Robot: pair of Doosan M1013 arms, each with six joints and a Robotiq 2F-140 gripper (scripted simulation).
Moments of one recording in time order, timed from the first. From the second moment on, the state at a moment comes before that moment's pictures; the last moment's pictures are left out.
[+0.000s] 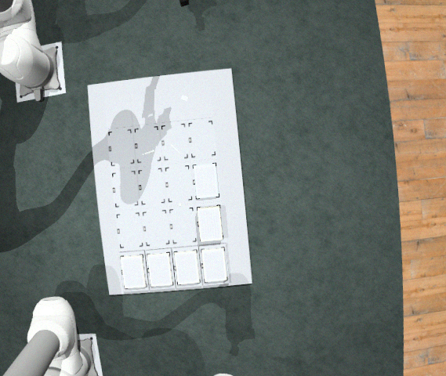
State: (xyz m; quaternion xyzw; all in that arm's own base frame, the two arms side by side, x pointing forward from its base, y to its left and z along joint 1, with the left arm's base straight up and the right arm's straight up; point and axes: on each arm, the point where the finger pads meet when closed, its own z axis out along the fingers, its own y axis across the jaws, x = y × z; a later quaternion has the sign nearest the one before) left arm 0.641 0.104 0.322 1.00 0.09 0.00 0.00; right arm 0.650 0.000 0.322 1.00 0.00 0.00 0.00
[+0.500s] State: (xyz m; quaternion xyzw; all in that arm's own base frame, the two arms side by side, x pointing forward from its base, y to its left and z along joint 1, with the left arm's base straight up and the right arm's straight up) left arm 0.628 0.167 0.322 0.99 0.15 0.00 0.00; right arm 0.650 0.000 0.322 1.00 0.00 0.00 0.00
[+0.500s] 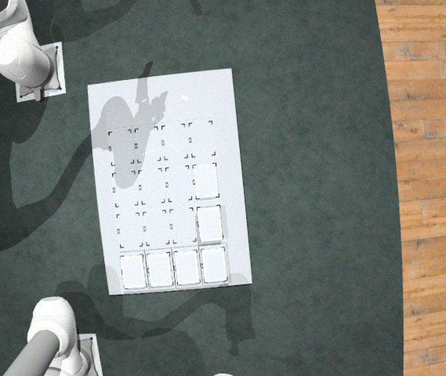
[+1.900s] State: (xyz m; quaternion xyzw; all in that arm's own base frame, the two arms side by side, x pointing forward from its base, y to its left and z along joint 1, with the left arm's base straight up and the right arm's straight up) left arm 0.553 0.341 0.322 0.95 0.30 0.00 0.00; right arm 0.650 0.000 0.322 1.00 0.00 0.00 0.00
